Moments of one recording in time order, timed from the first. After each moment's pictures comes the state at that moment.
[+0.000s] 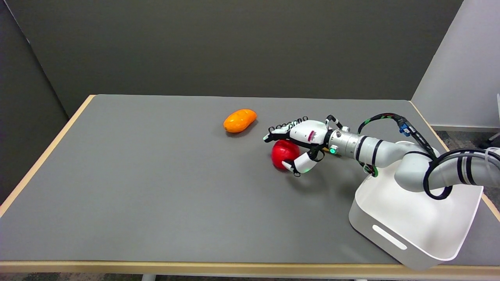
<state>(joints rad) 0.92 -0.54 -0.07 -1.25 -2.06 0.45 0.39</state>
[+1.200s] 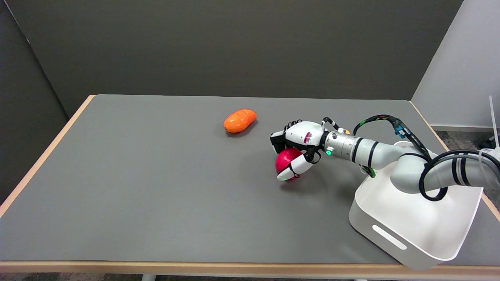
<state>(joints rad) 0.92 -0.57 -0.08 -1.24 -2.06 0.47 0.39</state>
